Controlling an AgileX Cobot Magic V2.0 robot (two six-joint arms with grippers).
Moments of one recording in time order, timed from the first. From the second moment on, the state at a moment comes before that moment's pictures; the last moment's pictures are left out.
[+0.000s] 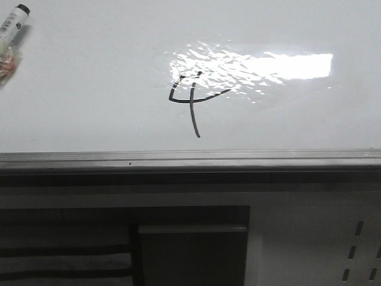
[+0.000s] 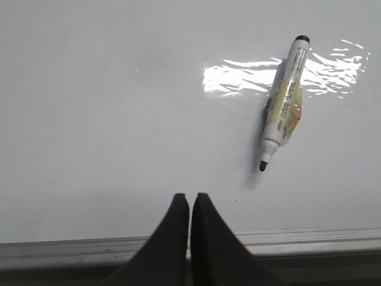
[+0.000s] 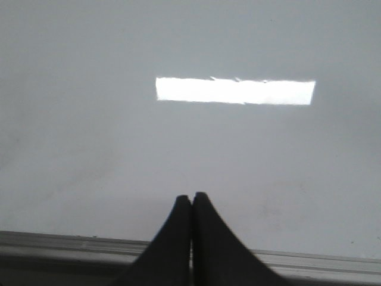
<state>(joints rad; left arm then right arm) -0.06 -0.01 0.00 -0.09 0.10 0.06 0.00 -0.01 0.01 0.05 0.03 -0.14</state>
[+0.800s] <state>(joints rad) -0.06 -0.01 0.00 -0.09 0.10 0.06 0.00 -0.01 0.01 -0.05 0.01 -0.01</state>
